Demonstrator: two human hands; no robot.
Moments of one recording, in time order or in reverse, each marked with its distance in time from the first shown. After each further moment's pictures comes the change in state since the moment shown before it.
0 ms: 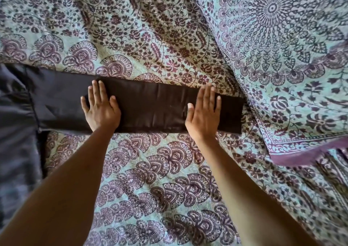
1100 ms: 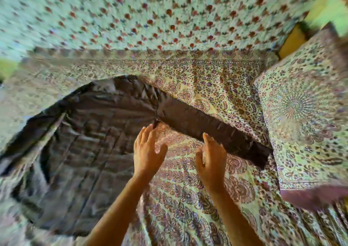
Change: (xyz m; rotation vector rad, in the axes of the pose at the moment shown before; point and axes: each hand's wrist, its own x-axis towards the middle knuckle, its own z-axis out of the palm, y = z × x) left_hand -0.257 -0.041 -0.278 -0.299 0.125 -0.153; right_hand -0.200 -0.094 -0.202 0.632 0.144 -0.561
